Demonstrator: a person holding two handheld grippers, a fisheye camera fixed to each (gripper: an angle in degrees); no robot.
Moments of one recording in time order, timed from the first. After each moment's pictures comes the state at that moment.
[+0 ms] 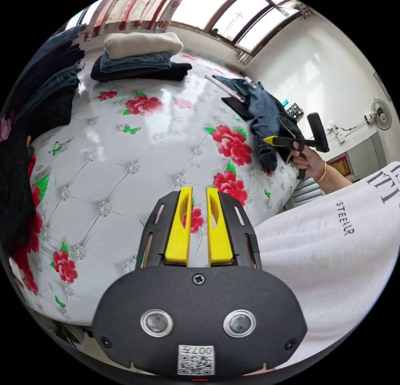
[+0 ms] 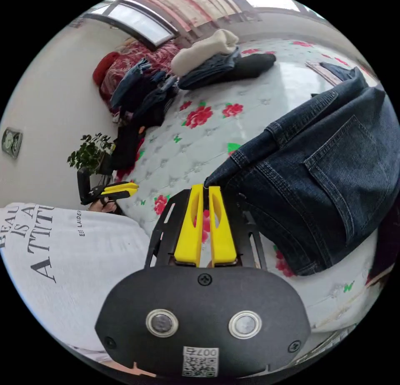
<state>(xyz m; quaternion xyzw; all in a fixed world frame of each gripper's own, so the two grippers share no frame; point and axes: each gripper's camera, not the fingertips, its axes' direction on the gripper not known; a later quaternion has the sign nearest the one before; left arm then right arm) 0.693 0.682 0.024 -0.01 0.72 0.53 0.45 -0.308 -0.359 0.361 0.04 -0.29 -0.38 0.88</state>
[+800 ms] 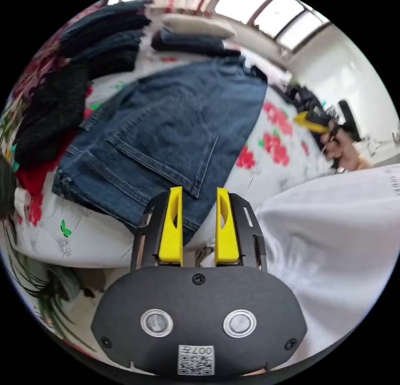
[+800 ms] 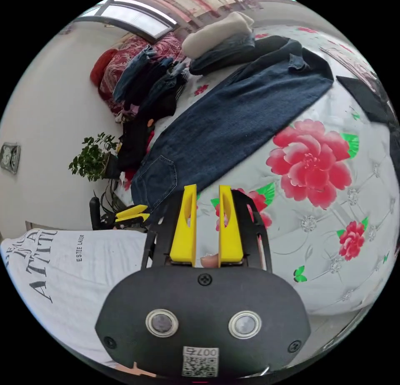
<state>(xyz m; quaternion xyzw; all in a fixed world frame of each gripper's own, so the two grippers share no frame) 0.605 0.648 0.123 -0.04 0.64 0.53 0.56 -0.318 -0.280 0.335 0.02 -0.30 -0.29 0.91</state>
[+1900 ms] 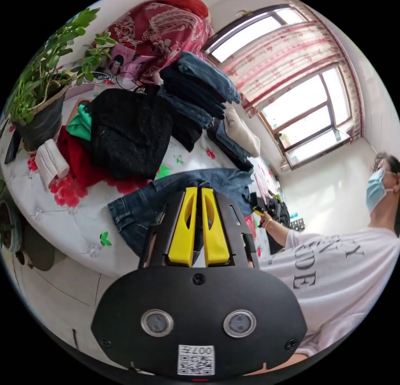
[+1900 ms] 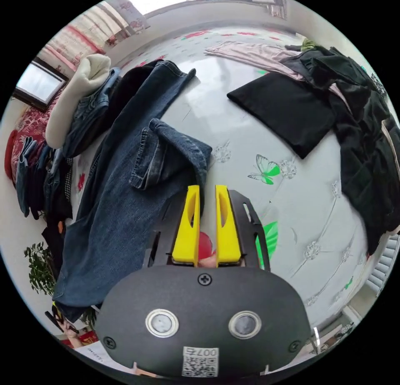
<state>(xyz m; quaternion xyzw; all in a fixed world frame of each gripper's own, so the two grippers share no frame) 0.479 0.392 0.221 -0.12 0.78 0.19 0.58 -0.352 -0.540 0.346 0.08 -0.13 -0.08 0.99</state>
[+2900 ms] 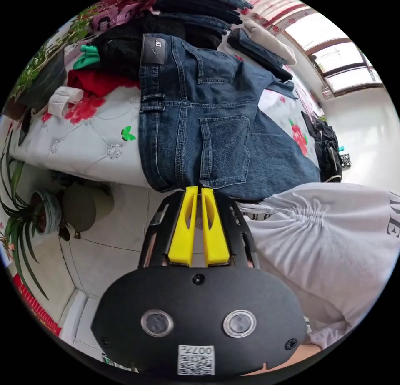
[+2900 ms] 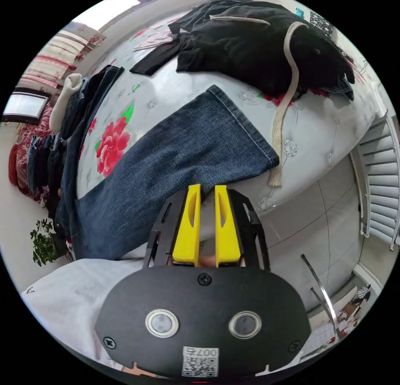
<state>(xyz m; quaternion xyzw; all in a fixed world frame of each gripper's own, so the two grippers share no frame) 0.462 0.547 0.202 -0.17 0.62 0.43 0.63 -0.055 -0.243 0.307 0.04 -0.10 0.01 0.99</state>
